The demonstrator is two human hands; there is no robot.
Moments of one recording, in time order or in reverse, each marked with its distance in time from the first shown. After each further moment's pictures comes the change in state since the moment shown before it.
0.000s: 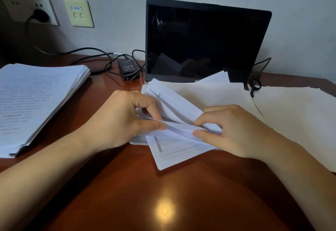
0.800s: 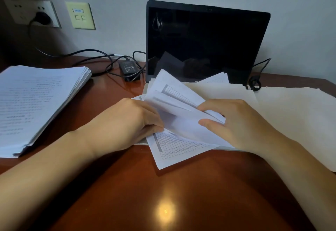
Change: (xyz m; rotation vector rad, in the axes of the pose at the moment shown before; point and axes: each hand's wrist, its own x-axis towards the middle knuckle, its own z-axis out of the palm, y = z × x) left_hand 0.003 -0.006 -0.001 0.363 -0.203 0.301; right_hand 0.000 0.010 0.002 0.017 0.158 0.083
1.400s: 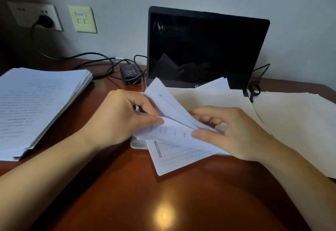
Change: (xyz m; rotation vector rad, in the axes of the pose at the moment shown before) left_hand 0.005 0.004 -0.003 -0.414 0.299 -0.476; right_hand -0.001 -0.013 -0.003 0.272 -0.125 0.043
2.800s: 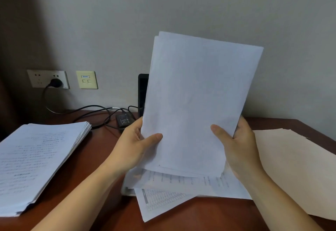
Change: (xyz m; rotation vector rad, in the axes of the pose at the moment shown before) left_hand 0.042 0.030 0.020 -0.609 0.035 -0.118; right_hand 0.005 -0.002 -0.043 0.746 0.768 0.101
